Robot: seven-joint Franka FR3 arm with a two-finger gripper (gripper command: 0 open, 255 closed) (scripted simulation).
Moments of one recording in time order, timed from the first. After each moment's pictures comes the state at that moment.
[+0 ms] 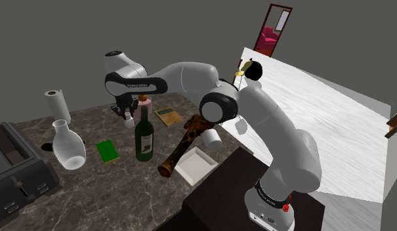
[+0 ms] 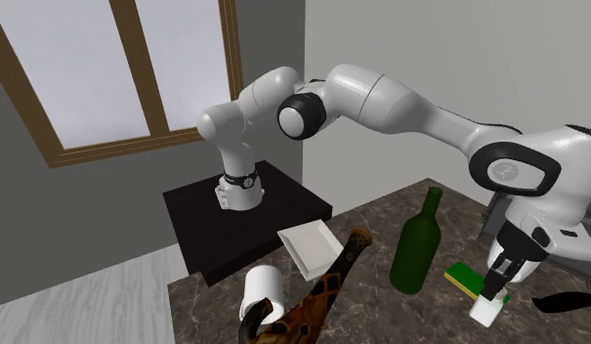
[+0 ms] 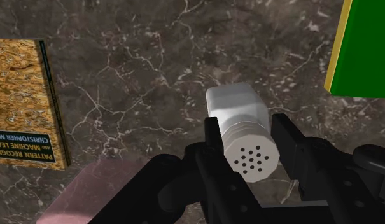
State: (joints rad) arm 0.26 1.05 0.09 -0.82 -0.20 1.82 0.42
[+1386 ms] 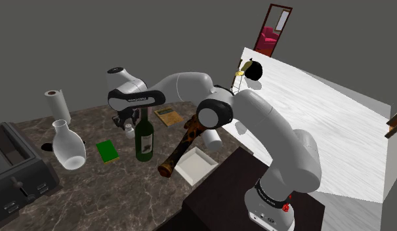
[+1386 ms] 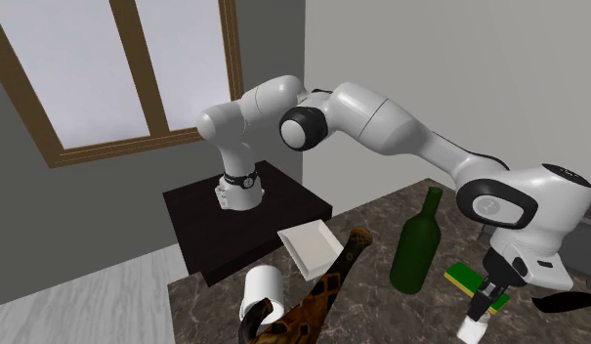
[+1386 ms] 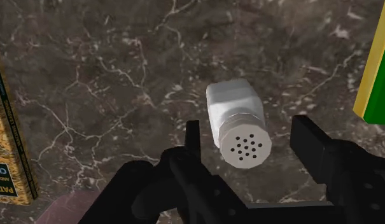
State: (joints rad) arm 0.26 1.14 0.09 -0.85 -0.20 1.94 0.43
